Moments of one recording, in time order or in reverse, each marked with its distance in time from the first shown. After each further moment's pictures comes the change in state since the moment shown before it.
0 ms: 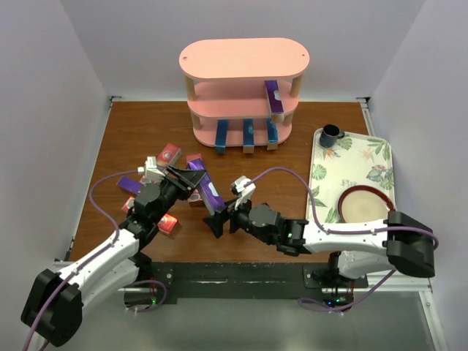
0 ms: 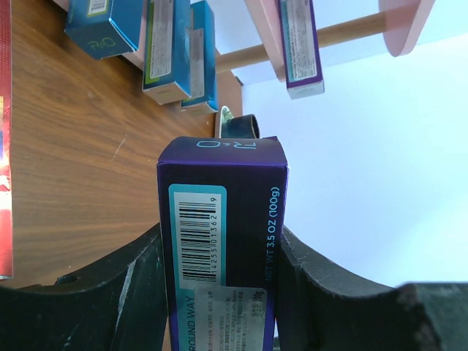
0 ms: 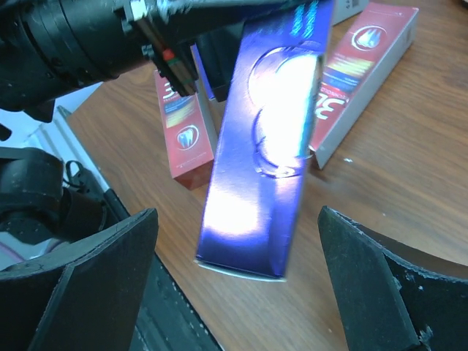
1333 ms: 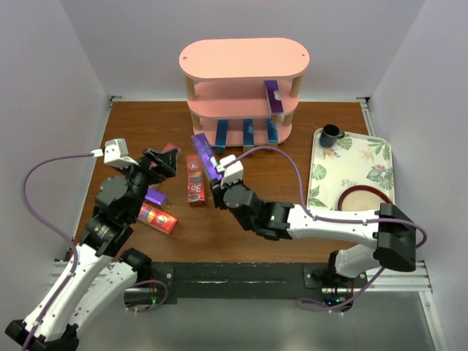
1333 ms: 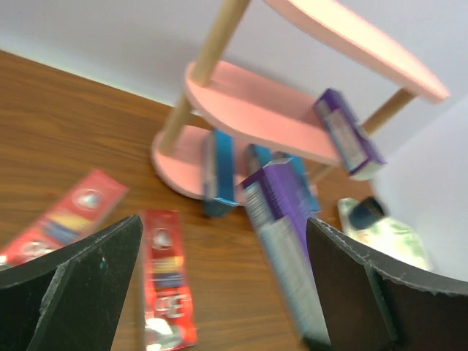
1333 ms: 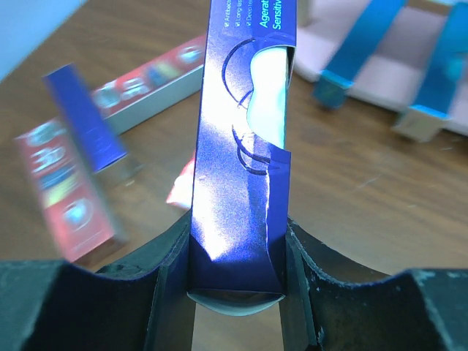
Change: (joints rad) left arm 0.000 -0.266 0.429 -0.589 -0.353 0.690; right arm -0.015 0.155 0.356 -0.317 0.342 -0.158
